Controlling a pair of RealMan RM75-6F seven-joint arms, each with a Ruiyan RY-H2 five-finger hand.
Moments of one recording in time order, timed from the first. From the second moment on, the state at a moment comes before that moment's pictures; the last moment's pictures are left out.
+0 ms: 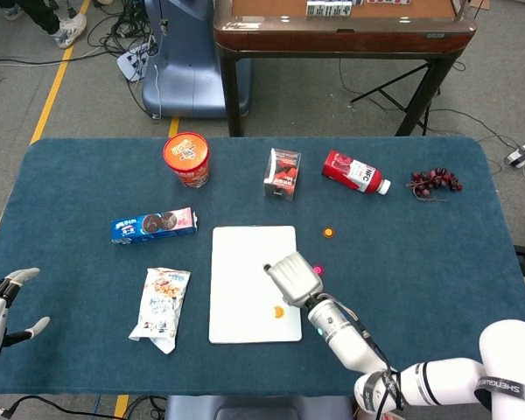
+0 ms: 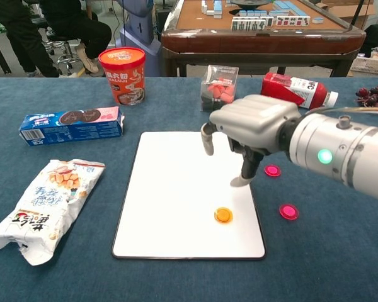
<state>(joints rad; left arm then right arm) -0.08 -1.11 -0.04 -1.56 1.53 1.54 -0.06 0.87 -1.59 0.10 -1.76 -0.89 1.09 -0.93</state>
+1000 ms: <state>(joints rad) -0.08 -1.11 -0.04 -1.56 1.54 1.54 -0.06 0.95 -1.57 0.23 -1.39 -0.59 1.02 -0.90</state>
